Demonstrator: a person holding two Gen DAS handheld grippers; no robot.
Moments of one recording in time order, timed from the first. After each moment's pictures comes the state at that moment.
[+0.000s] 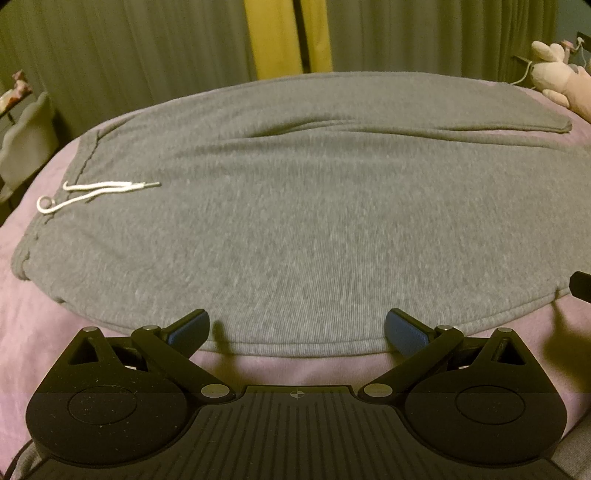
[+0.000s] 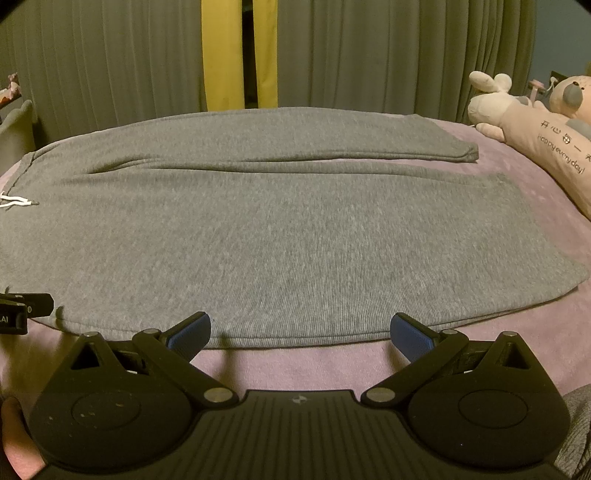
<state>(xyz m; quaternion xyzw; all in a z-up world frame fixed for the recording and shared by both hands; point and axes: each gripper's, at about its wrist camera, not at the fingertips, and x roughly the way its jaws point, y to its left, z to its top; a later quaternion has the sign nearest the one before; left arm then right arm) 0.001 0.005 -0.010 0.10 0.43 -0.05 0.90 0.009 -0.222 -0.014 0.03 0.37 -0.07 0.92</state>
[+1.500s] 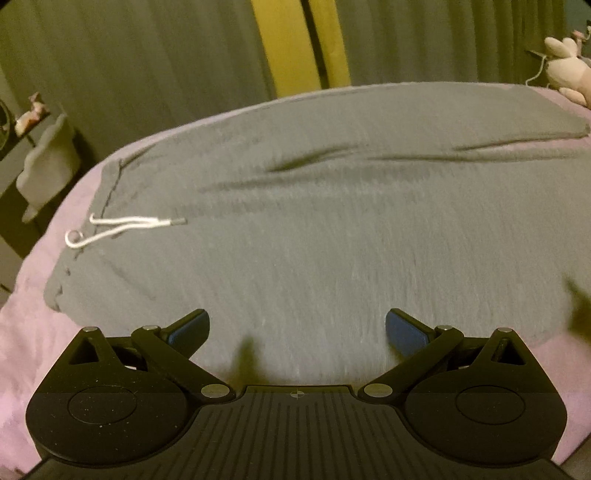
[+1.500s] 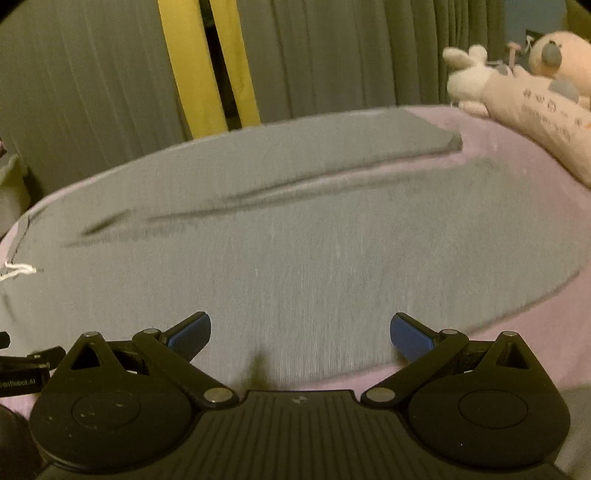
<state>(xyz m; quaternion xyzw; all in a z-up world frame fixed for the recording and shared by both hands) 0.022 -0.007 0.026 0.14 0.42 -0.01 0.90 0.025 -0.257 0.022 0.12 0.37 -0.08 0.92</state>
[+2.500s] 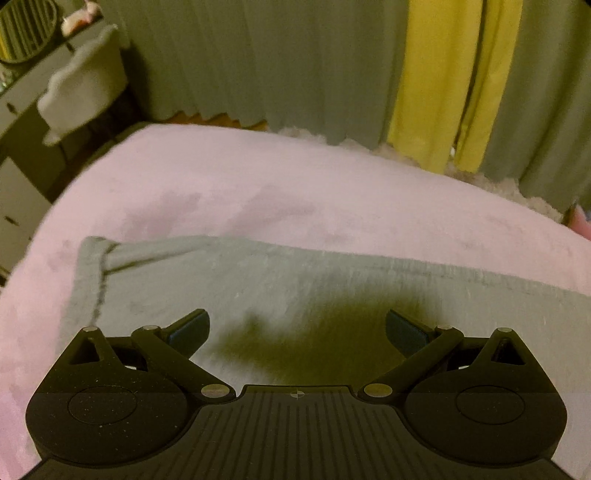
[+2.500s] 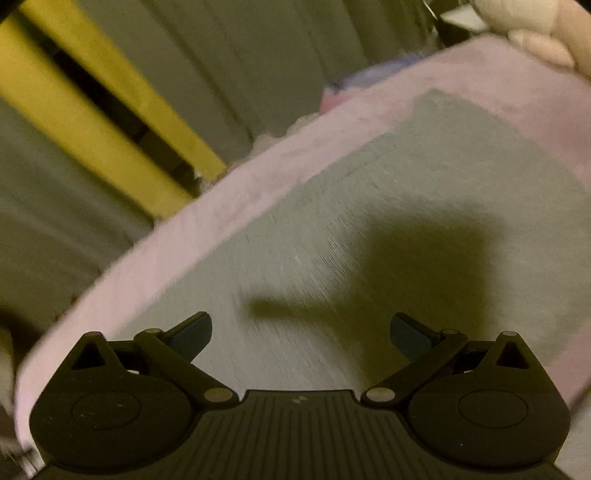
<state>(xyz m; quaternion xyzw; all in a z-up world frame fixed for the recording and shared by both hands) 0.423 0.081 0.047 -0.01 0.51 0.13 0.85 0.437 -0.399 0.001 0.33 0.47 -0.15 0.81</state>
